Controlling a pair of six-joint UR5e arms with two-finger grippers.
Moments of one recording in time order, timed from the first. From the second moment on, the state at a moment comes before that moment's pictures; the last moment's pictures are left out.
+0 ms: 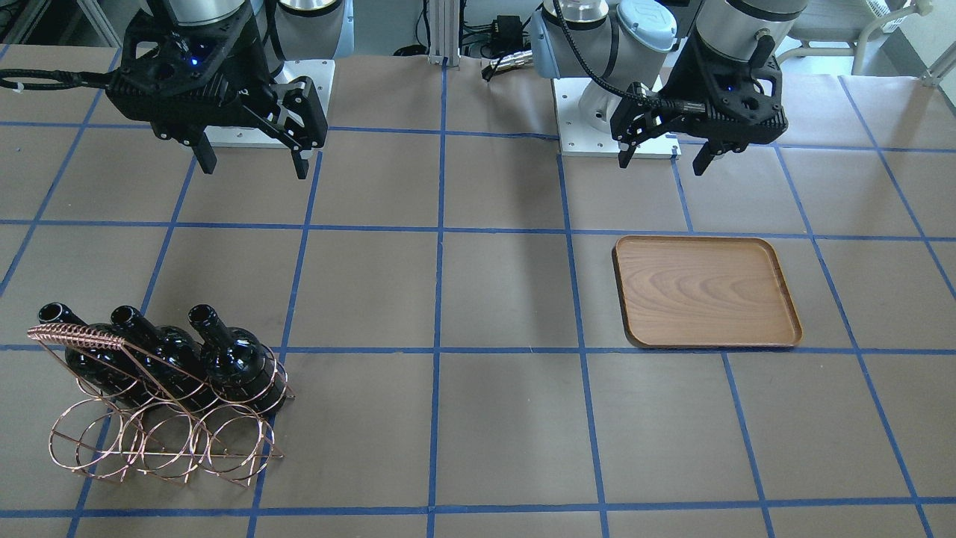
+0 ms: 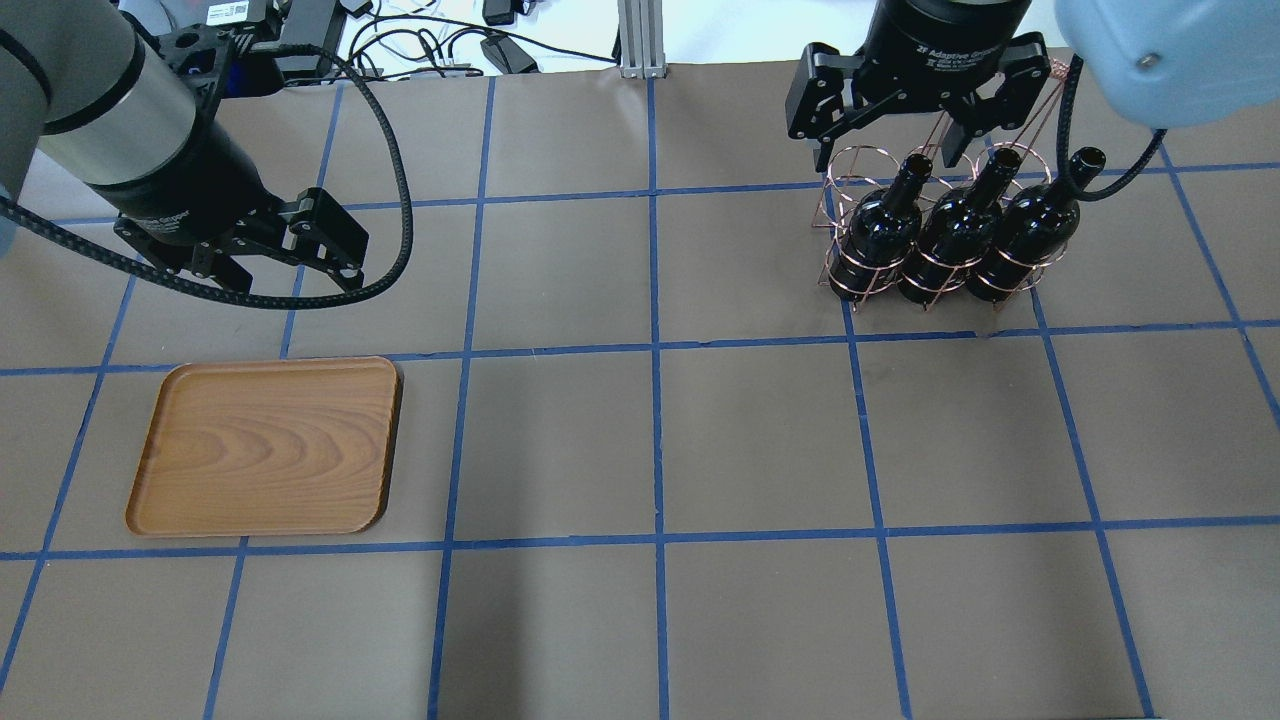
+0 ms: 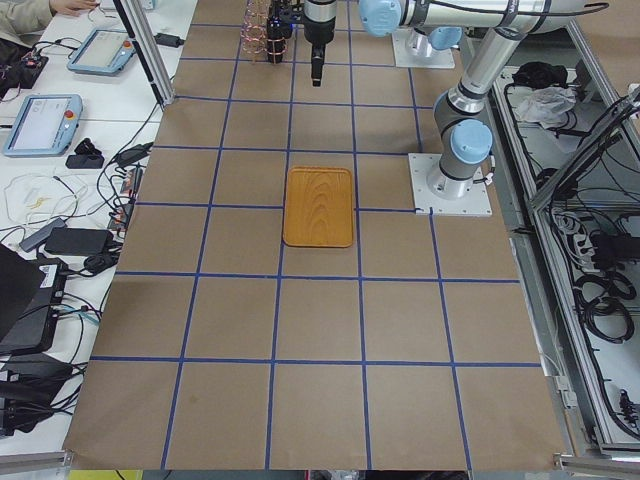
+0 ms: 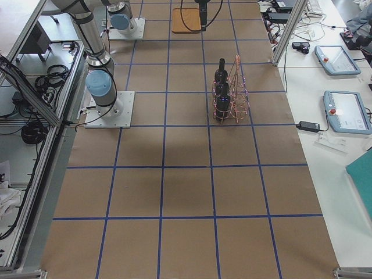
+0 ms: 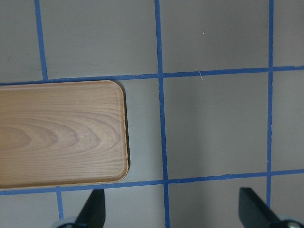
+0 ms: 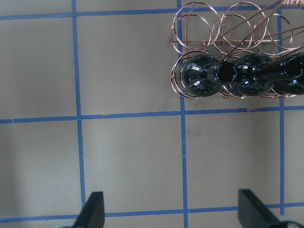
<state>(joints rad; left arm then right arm) -1.50 -1.45 -1.67 -1.59 1.53 0.13 1.71 -1.54 1.41 -1.55 -1.61 0.16</state>
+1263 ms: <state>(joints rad) -1.50 -1.42 -1.67 -1.63 1.56 0.12 1.45 -1.46 1.47 -1.63 -1.60 -0.14</state>
